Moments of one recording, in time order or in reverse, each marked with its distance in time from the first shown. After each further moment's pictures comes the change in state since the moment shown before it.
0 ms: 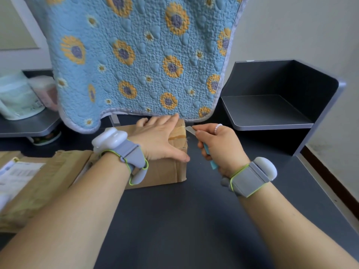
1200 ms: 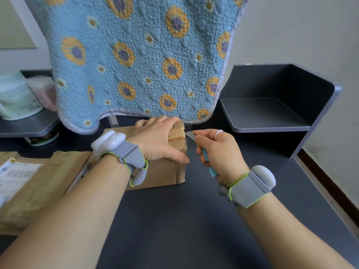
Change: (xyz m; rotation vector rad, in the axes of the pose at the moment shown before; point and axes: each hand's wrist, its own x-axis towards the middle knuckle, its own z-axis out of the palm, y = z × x) left_hand 0.001 -0.001 0.000 -0.101 0.112 0.036; right_hand -0.012 0.001 0.003 0.036 0.035 0.024
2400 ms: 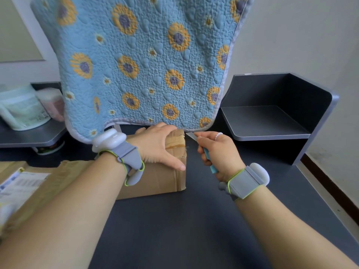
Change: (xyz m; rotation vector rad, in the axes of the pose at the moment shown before) left_hand -0.002 -0.005 -0.021 -0.053 -0.152 -0.007; right_hand 0.019 -0.004 0.002 0.139 -0.023 0.027
